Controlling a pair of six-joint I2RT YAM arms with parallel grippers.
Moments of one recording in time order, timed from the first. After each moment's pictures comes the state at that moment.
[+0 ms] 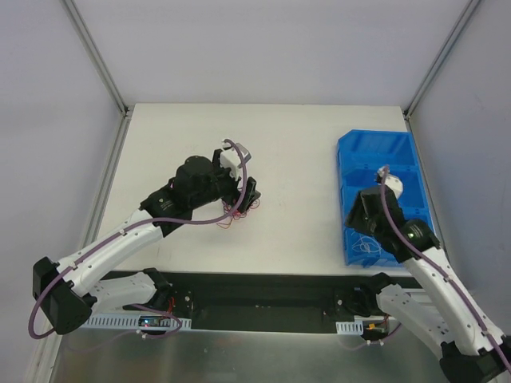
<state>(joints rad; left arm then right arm) -0.76 1.06 0.94 -0.24 0.13 -0.03 0.47 0.70 0.84 -1.06 0.47 0.69</state>
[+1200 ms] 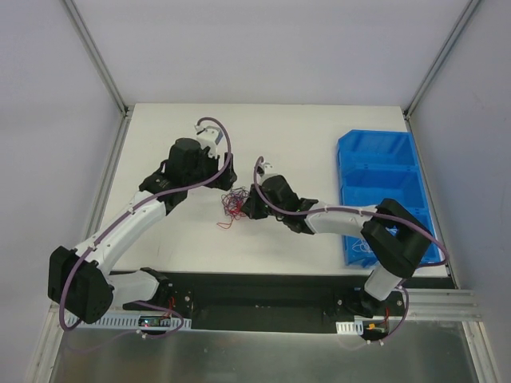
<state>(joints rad) -0.48 1.19 0.96 -0.31 0.05 -0.21 0.92 1.69 0.91 0.24 -0.02 0.68</state>
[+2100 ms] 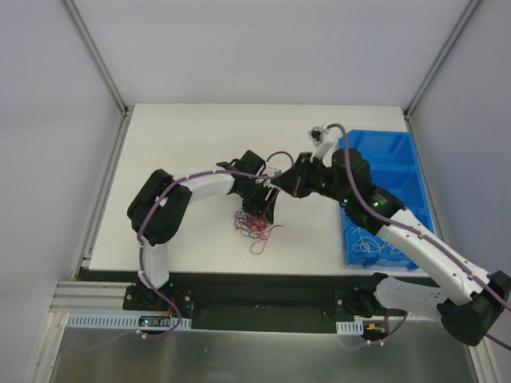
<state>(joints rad) -0.66 1.93 1.24 -0.46 0.54 -0.25 0.74 1.08 0.95 -0.20 -0.25 0.66</state>
